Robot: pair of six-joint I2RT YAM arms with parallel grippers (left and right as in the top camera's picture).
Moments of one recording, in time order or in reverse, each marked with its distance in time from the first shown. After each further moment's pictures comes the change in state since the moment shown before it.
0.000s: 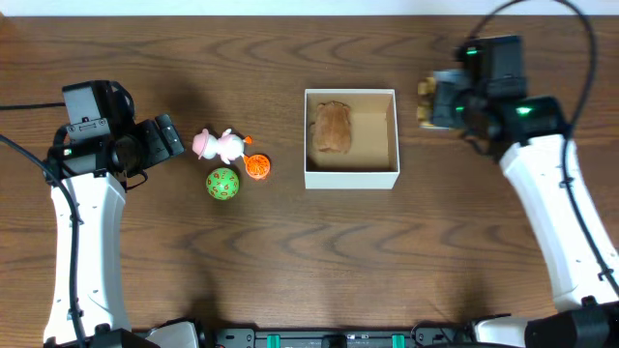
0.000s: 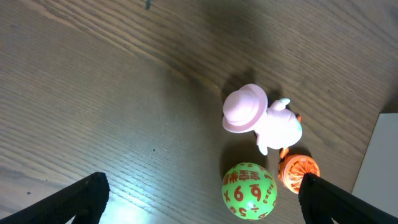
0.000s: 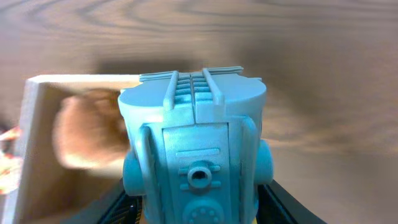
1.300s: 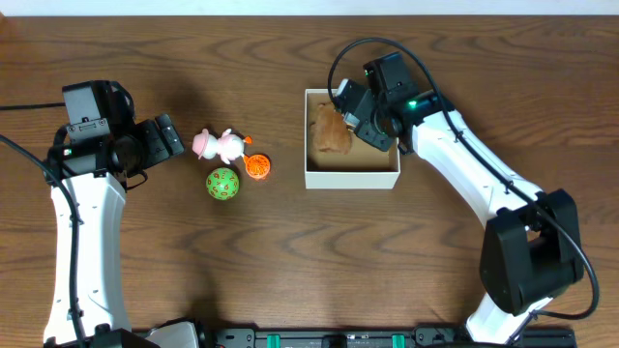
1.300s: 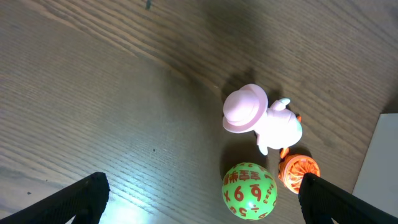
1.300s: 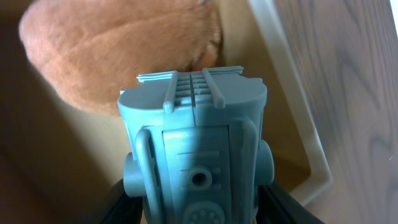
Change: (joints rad) left arm 0.000 0.000 0.000 0.000 0.000 0.000; right arm 0.190 0.337 0.000 0.163 0.037 -0.976
